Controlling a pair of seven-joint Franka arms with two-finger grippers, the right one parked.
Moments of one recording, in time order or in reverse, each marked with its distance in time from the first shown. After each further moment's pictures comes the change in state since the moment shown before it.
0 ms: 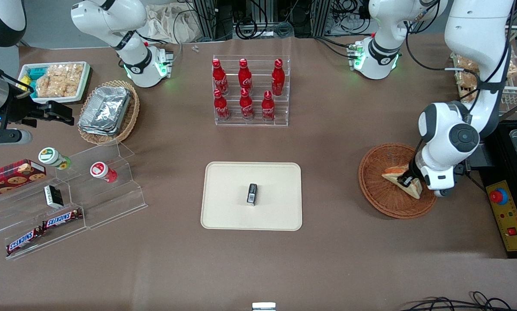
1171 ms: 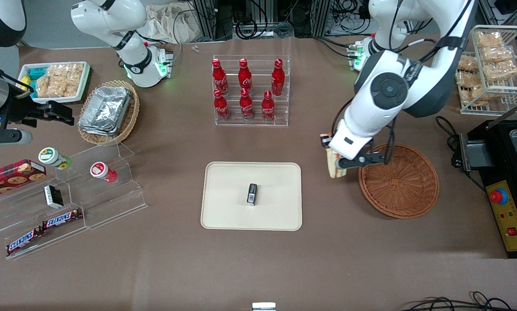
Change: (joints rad) arm -0.026 -0.032 -0.502 0.339 -0.079 -0.418 0.274
